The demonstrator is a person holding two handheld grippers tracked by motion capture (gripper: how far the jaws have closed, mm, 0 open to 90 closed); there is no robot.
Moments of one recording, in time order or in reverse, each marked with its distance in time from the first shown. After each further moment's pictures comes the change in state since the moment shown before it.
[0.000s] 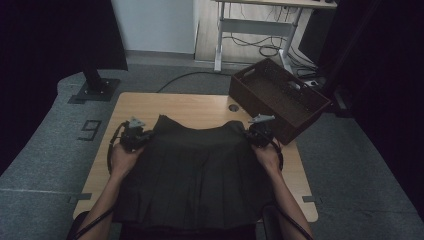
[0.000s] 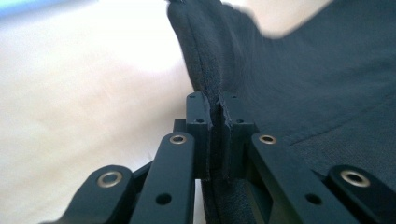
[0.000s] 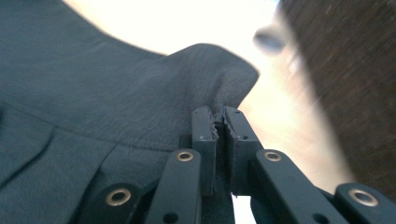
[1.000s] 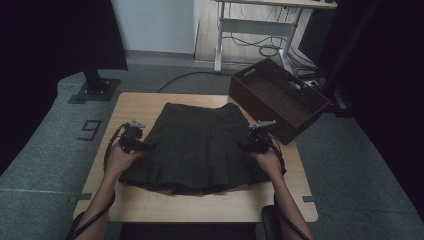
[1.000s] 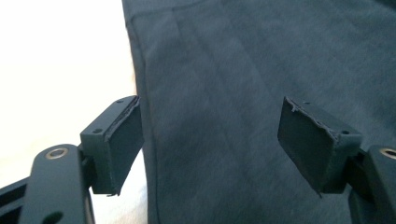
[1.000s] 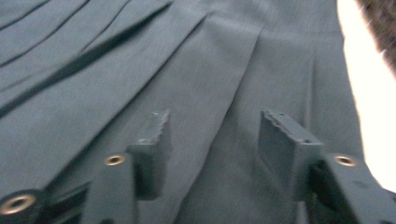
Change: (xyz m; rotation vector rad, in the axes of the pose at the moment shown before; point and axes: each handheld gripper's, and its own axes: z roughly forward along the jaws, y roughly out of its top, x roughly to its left) left arm 0.019 -0.034 0.035 0.226 -0.050 -0.032; right arm -0.001 -0.031 0.016 0.074 0.142 0.094
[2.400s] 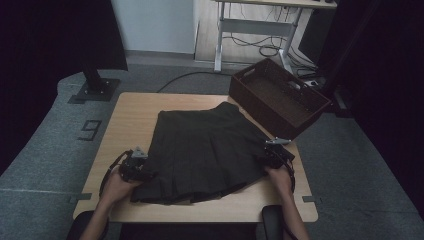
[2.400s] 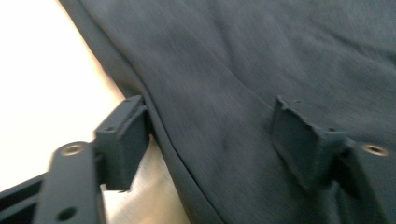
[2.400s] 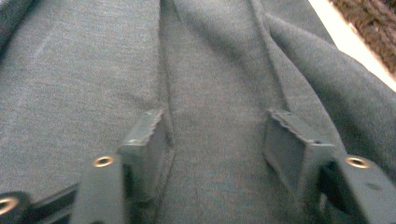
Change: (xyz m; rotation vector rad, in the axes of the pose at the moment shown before) left arm -0.045 -0.063 -0.010 0.034 -0.088 0.133; right arm -0.039 -0.076 0.002 -0.024 -0.160 0.094
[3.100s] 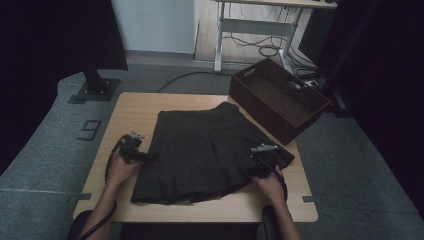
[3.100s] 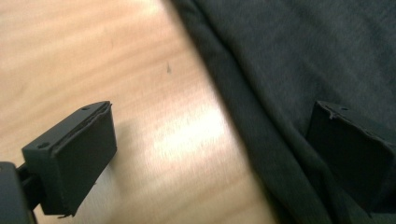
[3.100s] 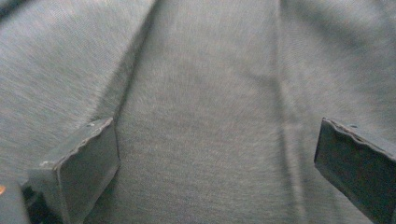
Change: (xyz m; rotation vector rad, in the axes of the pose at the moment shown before) left arm 0.054 0.016 0.036 0.001 0.125 -0.178; right arm 0.063 -0.001 -0.016 0.062 0.047 -0.064
